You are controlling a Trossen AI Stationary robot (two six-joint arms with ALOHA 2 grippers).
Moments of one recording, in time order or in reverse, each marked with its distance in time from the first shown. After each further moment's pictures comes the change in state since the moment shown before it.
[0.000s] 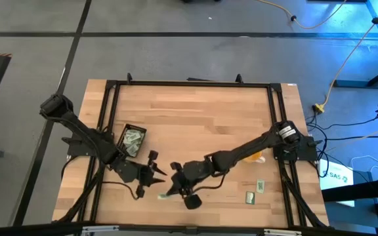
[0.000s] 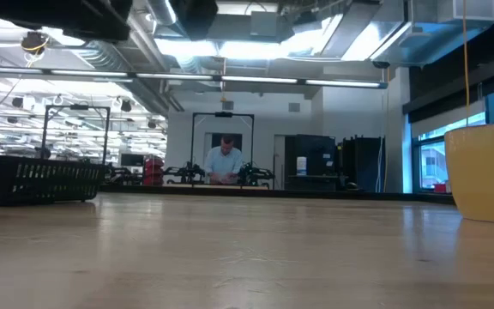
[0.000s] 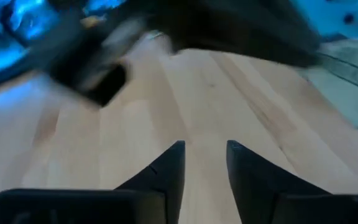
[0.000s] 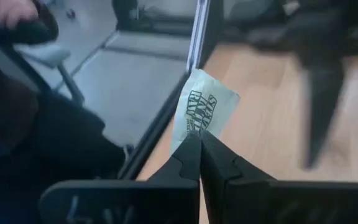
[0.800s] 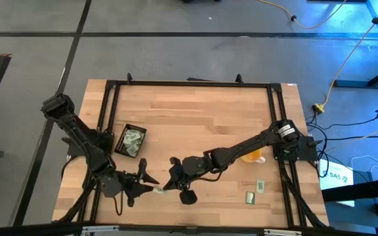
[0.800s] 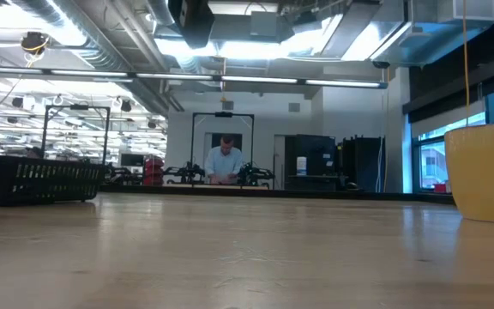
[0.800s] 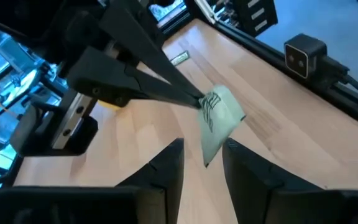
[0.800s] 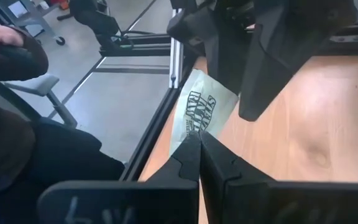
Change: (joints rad) left arm -0.226 0.006 0.000 0.047 -0.273 0.154; right arm -0.038 0.000 0.000 0.047 0.029 0.098
